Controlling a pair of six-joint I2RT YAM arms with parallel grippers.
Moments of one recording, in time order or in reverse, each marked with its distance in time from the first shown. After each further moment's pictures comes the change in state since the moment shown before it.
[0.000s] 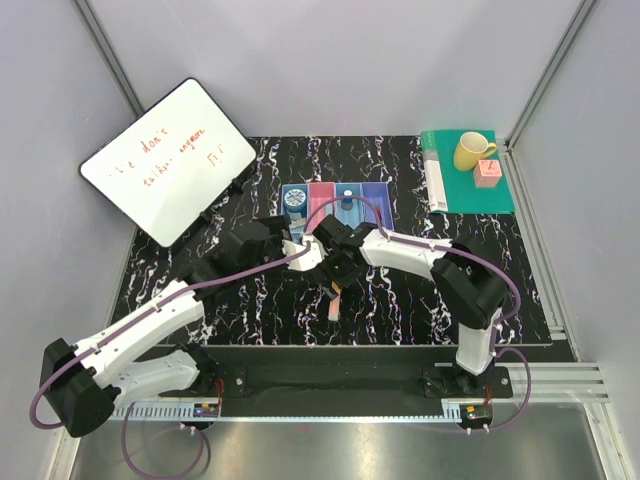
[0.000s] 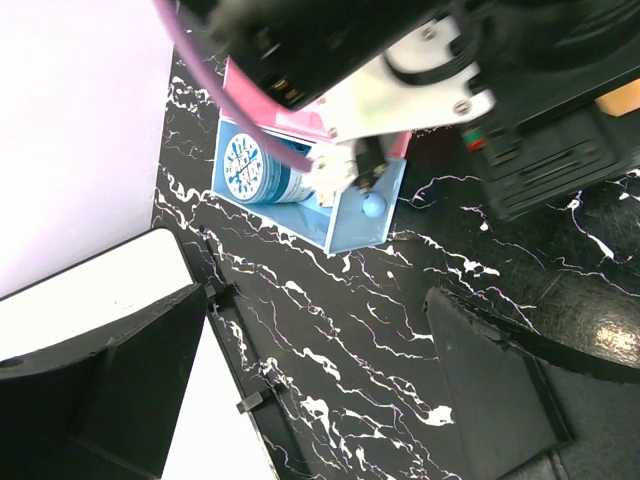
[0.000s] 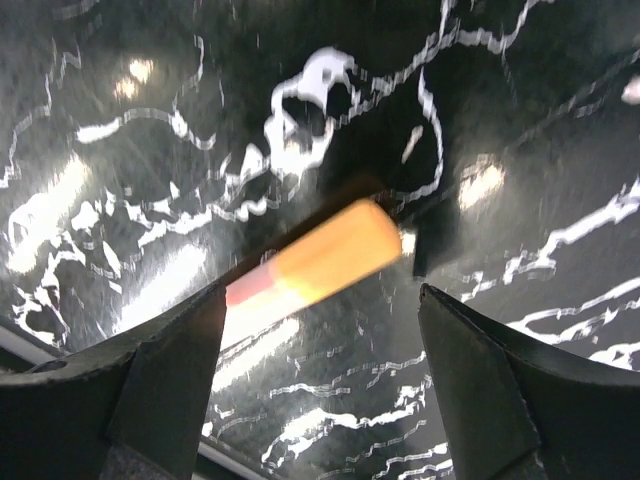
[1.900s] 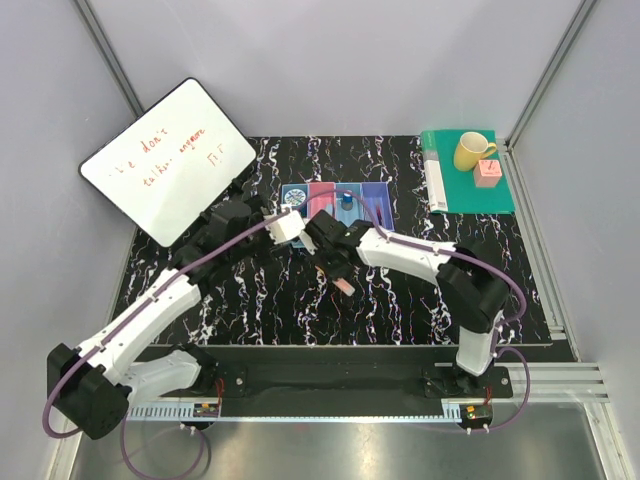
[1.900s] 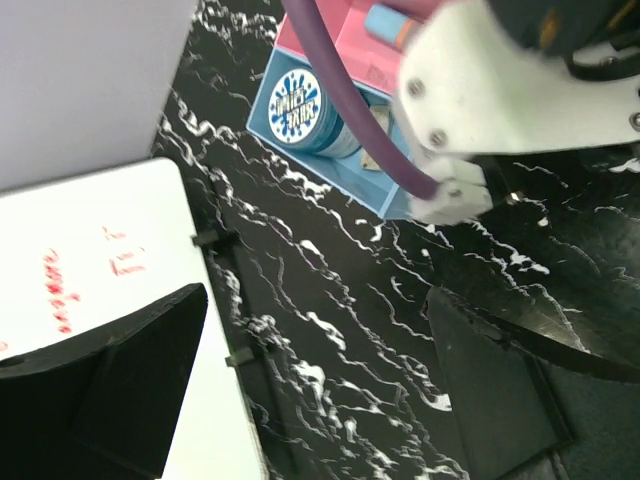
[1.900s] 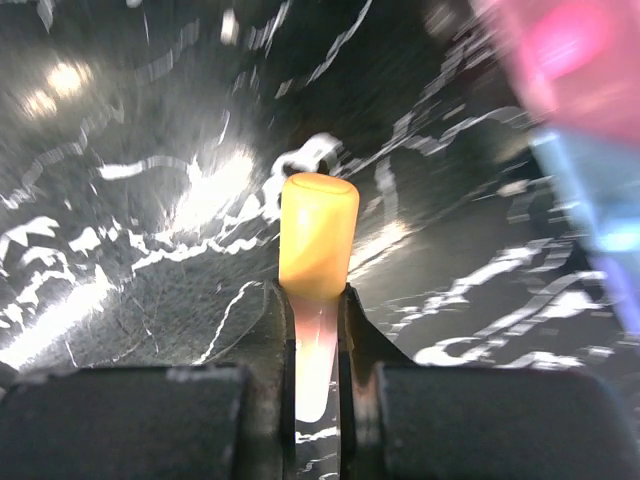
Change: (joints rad) left arm 0.180 0.035 0.066 -0.014 0.047 -0.090; right arm 0.047 -0.026 0.042 0.022 0.110 -0.166
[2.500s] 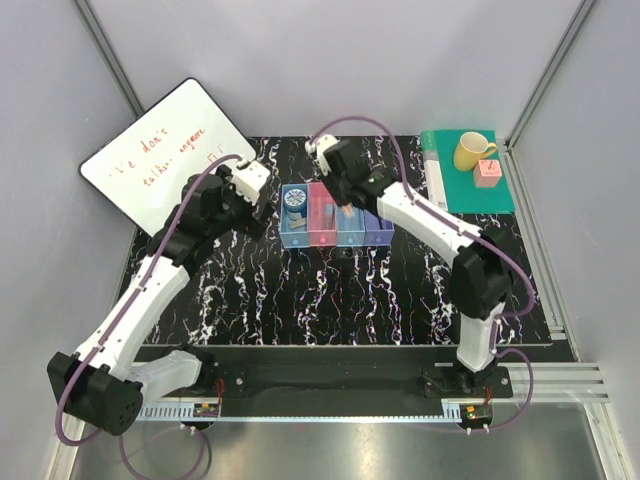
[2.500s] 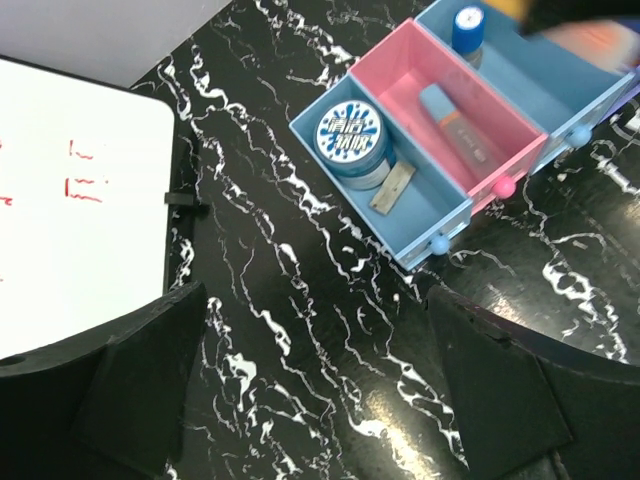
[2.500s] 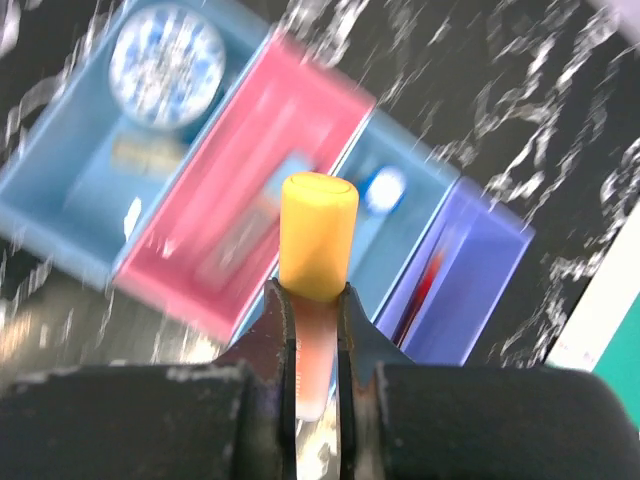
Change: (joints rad) left arm 0.204 0.040 0.169 -0.050 0.120 -0.410; right arm -0.192 0.008 0.339 0.074 0.197 -0.033
